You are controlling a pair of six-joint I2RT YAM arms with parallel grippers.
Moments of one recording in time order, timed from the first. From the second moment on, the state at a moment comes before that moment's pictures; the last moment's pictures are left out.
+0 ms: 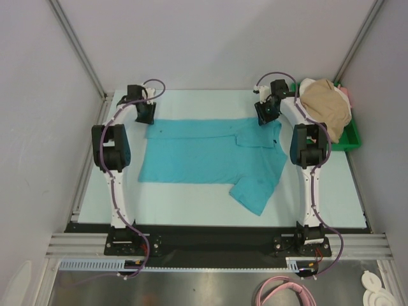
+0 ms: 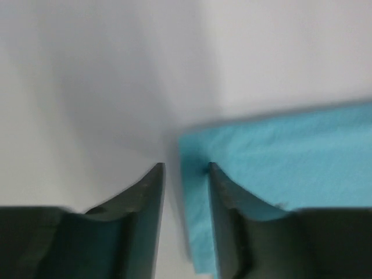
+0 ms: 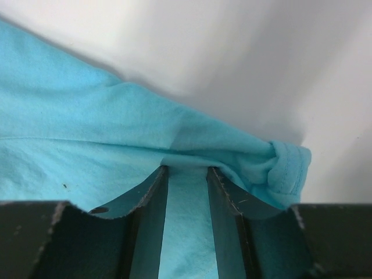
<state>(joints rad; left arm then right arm) 0.02 2.35 1.93 -0.52 0.13 0.21 0.09 2.48 2.17 -0.74 -0.26 -0.37</state>
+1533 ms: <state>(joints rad) 0.04 1.46 0.82 -0.25 0.17 0.25 0.38 1.01 0.56 -0.75 -0.57 -1.07</state>
